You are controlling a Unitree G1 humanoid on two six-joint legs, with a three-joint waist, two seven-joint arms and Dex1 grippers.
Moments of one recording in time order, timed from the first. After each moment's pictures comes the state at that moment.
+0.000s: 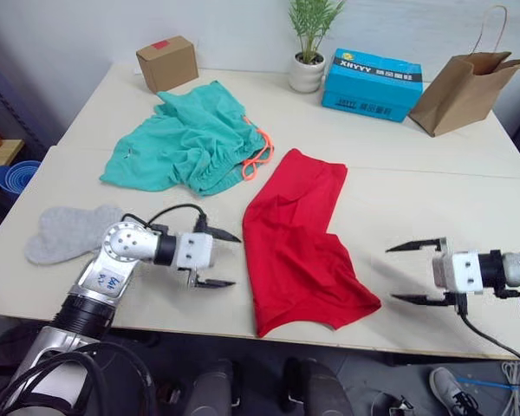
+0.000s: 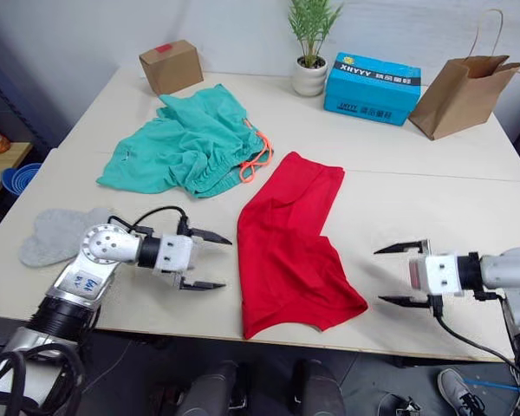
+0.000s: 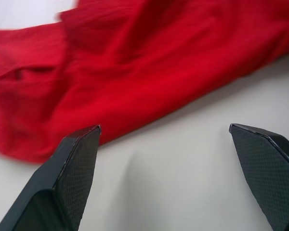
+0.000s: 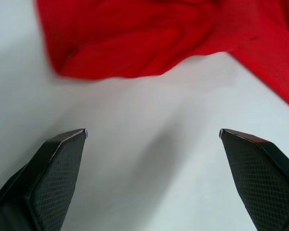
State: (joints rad) left arm -0.53 0.63 -0.27 0.26 -0.04 -0.38 -1.19; right arm -0.31 -0.94 -0.01 0.58 0.19 -0.87 1.46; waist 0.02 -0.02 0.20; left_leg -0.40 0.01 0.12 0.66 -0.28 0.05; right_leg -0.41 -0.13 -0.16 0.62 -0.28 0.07
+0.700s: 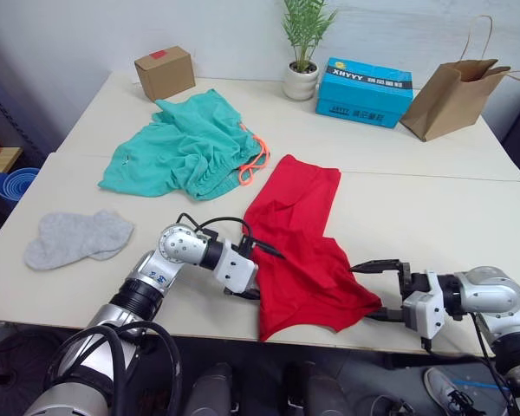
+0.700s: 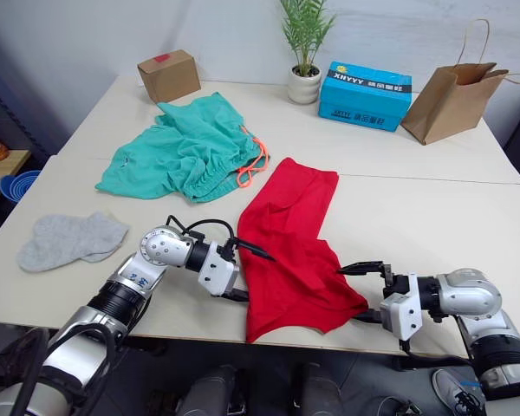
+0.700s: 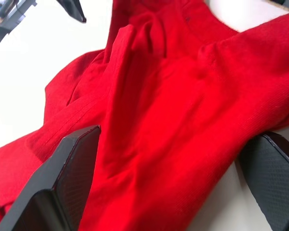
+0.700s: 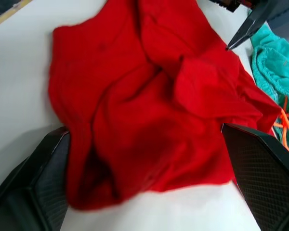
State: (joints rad) left arm -0.66 0.45 -0.40 0.46 0.04 -0.66 -1.20; right arm -0.31 -0.82 0.19 0.56 0.17 -1.21 1.24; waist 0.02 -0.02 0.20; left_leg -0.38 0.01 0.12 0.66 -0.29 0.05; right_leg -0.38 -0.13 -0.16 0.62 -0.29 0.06
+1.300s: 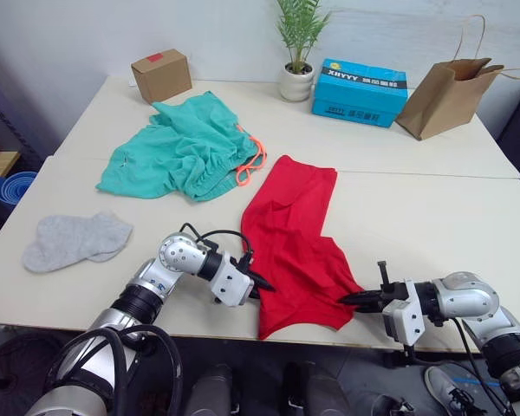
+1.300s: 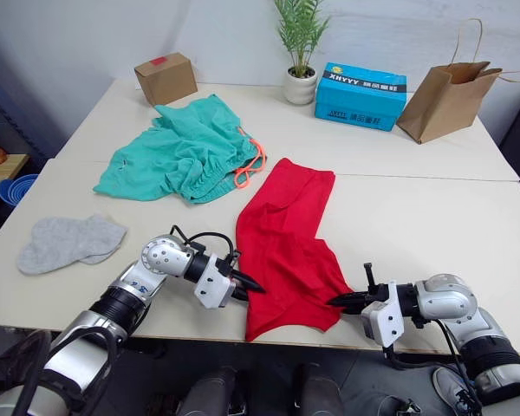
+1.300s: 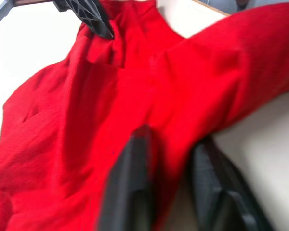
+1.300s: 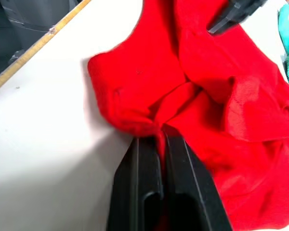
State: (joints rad) left arm -0.63 0.46 -0.42 0.51 0.03 -0.73 -1.24; right arm -0.30 -0.83 0.28 0.50 0.10 -1.11 1.16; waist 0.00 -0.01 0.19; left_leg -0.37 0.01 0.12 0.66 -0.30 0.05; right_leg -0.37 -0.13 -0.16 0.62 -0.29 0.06
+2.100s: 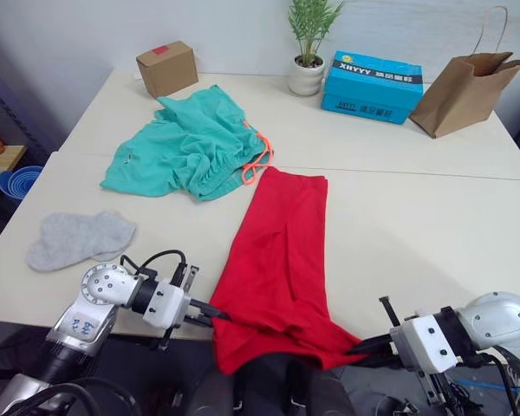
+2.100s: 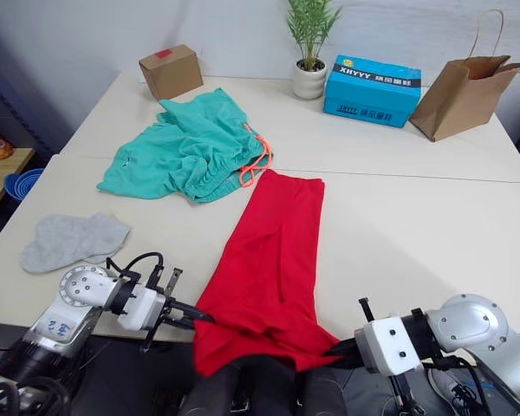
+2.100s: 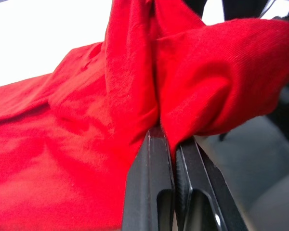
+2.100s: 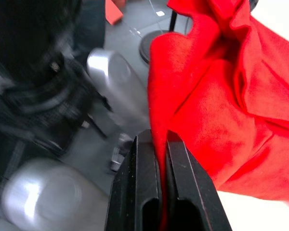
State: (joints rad) left arm -0.18 0.80 -0.21 -0.06 -0.40 -0.32 -1.40; right arm 0.18 -1.20 0.11 -0.52 0.54 -0.09 1.22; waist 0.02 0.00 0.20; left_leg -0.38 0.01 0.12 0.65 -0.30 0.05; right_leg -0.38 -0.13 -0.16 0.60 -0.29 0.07
